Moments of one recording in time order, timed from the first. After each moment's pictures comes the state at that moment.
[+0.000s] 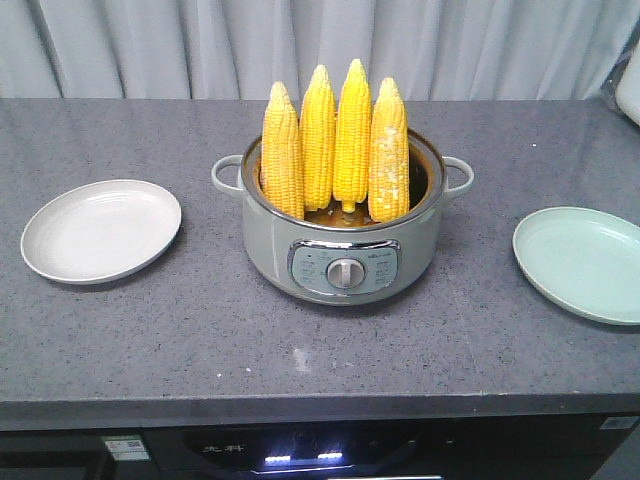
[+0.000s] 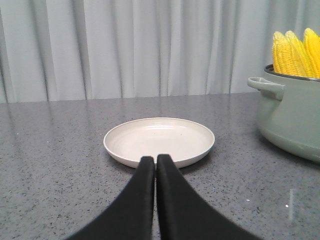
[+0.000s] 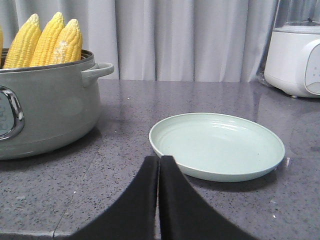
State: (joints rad) left arm -0.04 -0.01 0.02 0.00 0.05 -0.02; right arm 0.03 -0.01 0.03 0.07 0.09 -0.05
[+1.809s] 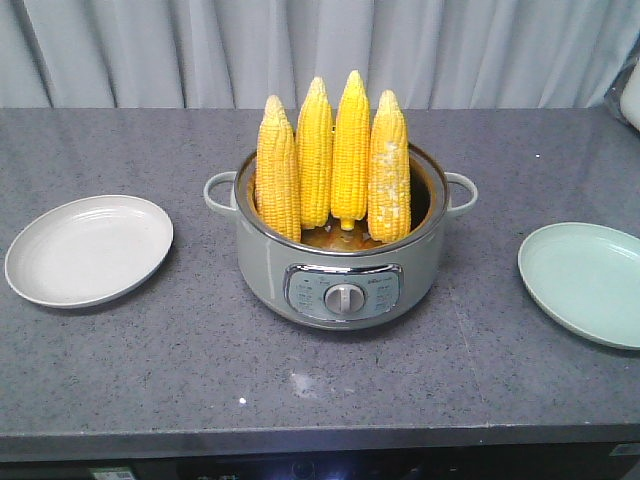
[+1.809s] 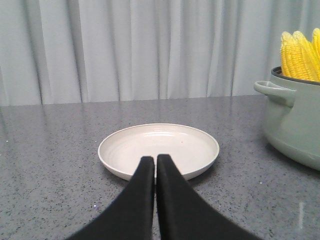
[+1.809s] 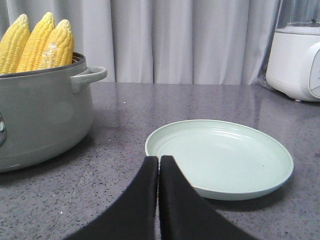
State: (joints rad) left arm -0.04 -0.01 0.02 0.00 0.05 -0.02; right arm 0.03 -0.01 0.03 0.07 0.09 -0.05
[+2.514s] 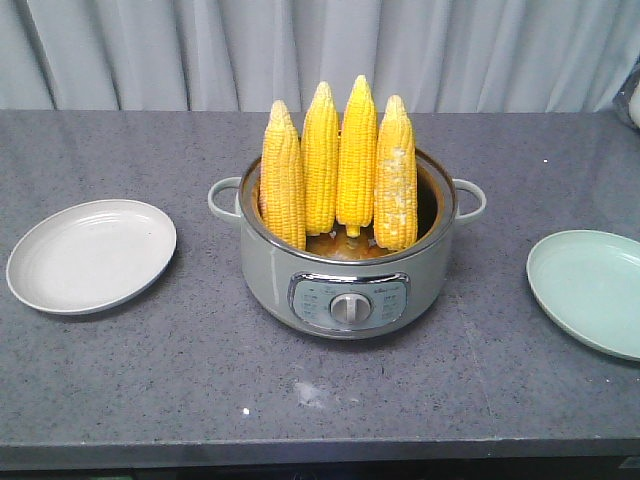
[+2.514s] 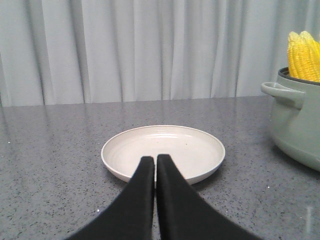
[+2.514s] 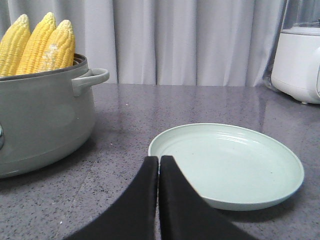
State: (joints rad) left arm -0.04 -0.01 0.02 0.00 0.05 -0.02; right arm 0.03 -0.01 0.03 0.07 0.09 -0.05
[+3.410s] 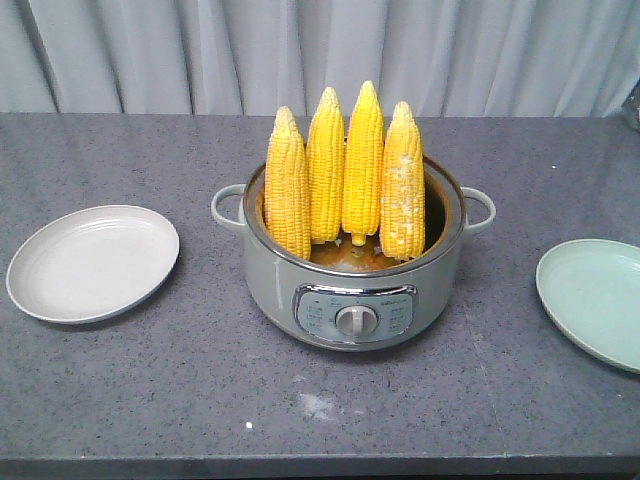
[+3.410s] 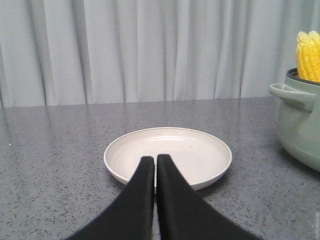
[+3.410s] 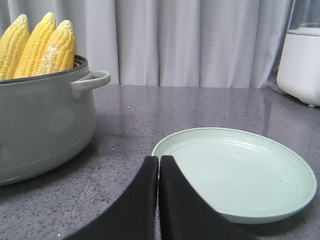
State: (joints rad) left arm -0.04 -0.01 0.02 0.00 0.05 -0.02; right arm 0.03 -0.01 0.03 0.07 0.09 -0.05
